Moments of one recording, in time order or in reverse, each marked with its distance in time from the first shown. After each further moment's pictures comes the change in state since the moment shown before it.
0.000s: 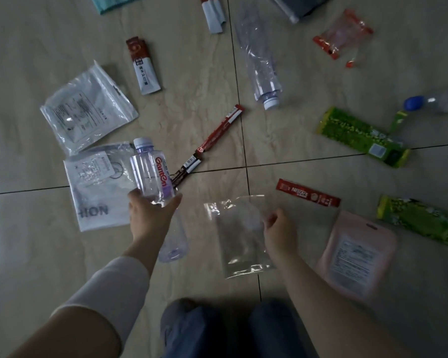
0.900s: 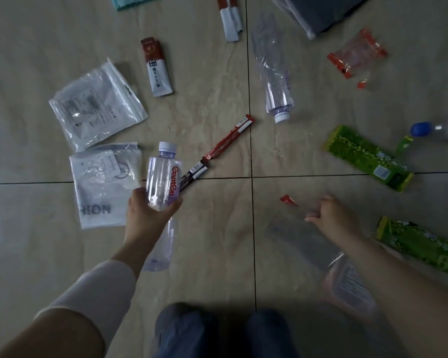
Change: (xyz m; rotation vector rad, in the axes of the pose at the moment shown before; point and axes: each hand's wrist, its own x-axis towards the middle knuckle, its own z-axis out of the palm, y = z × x) left_hand 0.019 -0.010 -0.014 0.049 -0.054 0.142; right_hand 0.079 0.007 -0.097 -0.653 -0.125 -0.239
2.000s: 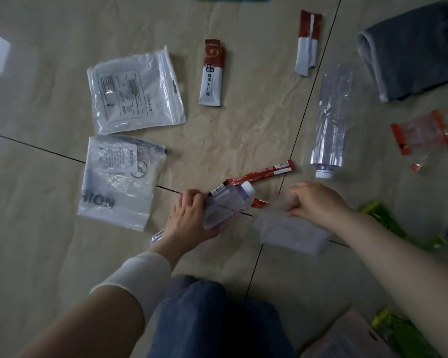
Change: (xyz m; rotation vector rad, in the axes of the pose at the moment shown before) left_hand 0.039 0.012 0.063 0.291 -0.203 0.330; right_hand 0.102 -0.131 -0.087 -0.292 -0.224 -0.599
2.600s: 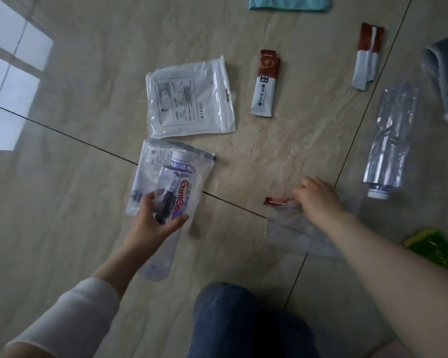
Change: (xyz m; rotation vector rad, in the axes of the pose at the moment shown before) left_hand -0.047 -0.107 -0.079 -0.762 0.206 -0.416; right_hand 0.070 -0.062 0.027 -0.218 0.077 0.037
